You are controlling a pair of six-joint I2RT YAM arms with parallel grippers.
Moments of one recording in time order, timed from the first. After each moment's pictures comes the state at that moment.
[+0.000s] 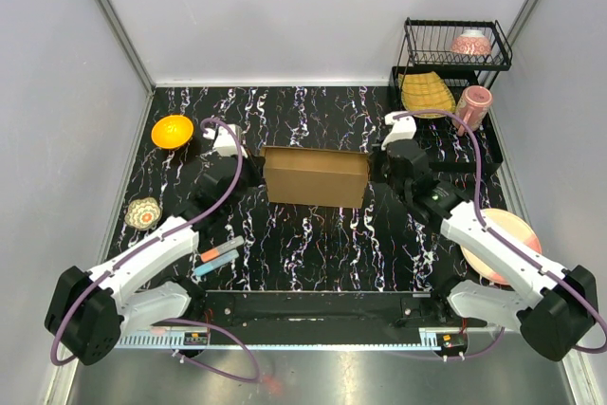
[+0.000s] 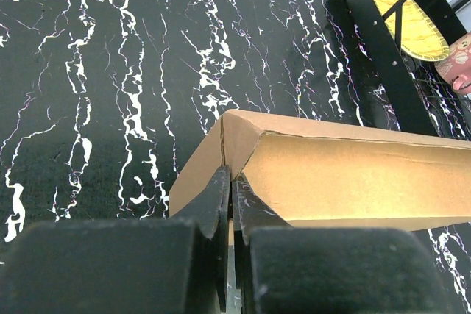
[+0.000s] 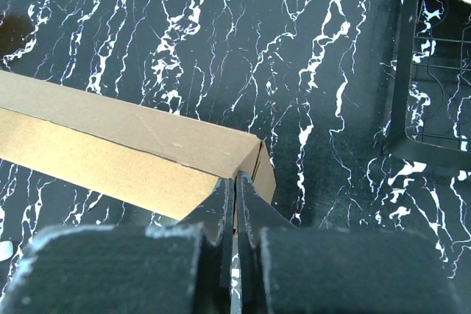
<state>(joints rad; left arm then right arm) -0.59 1.05 0.63 0.15 -0.31 -0.48 0.63 1.11 0.90 -0.21 0.32 0.33</state>
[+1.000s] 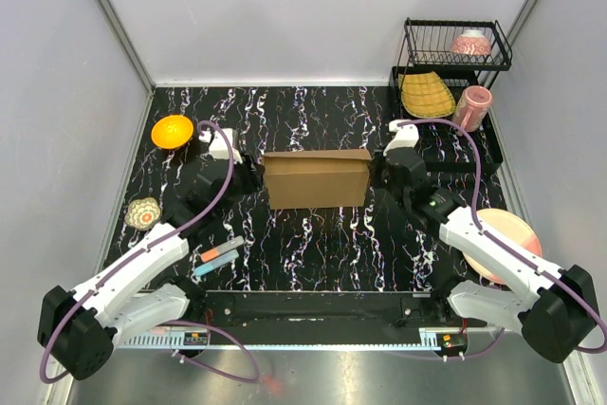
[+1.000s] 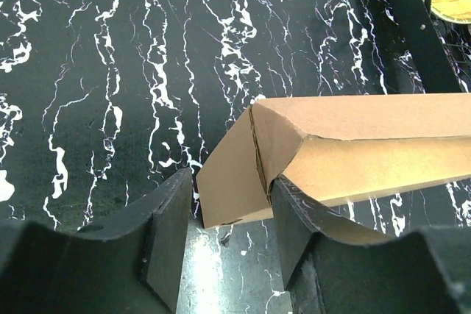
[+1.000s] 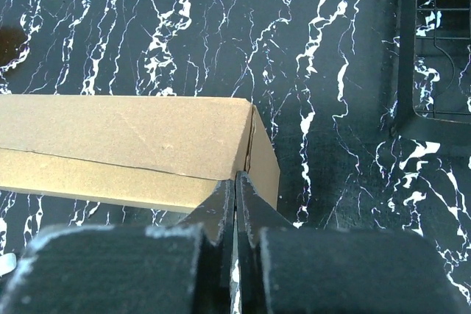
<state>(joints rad) -0.59 0.95 0.67 -0.09 -0.32 -0.46 0.63 1.09 0.79 -0.12 0.35 0.41</state>
